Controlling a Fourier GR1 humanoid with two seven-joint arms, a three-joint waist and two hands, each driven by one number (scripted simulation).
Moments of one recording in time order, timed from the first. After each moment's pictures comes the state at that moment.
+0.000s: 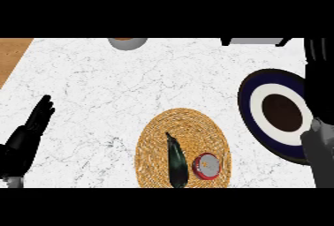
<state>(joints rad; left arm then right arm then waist) 0.06 0.48 -0.06 -1.56 0.17 0.12 -0.02 -0.41 -0.33 -0.01 -1.72 -0.27 -0.16 -0.20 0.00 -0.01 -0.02</state>
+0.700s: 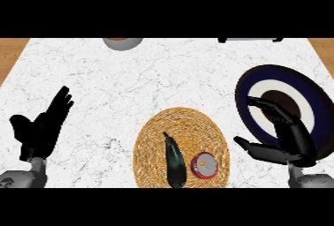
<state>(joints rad) -0.08 0.38 -0.07 -1.47 0.21 0.14 0.11 -0.06 -0.34 0.15 -1.57 -0.14 -0.04 -0.34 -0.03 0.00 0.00</state>
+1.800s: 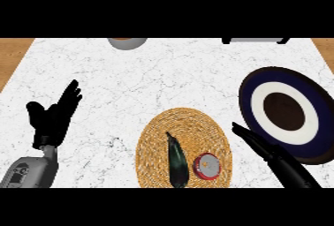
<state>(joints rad) -0.17 0.31 -0.04 -1.37 0.15 0.10 0.12 0.12 -0.51 0.35 -1.89 0.27 0.12 -0.03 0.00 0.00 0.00</state>
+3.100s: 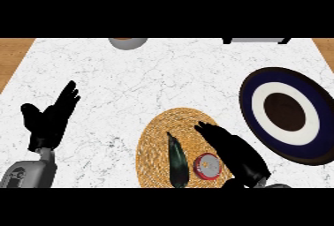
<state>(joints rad) -0.15 0.26 0.04 -1.42 0.09 0.03 0.16 -0.08 -0.27 0.49 -1.78 0.66 0.38 0.36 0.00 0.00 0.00</state>
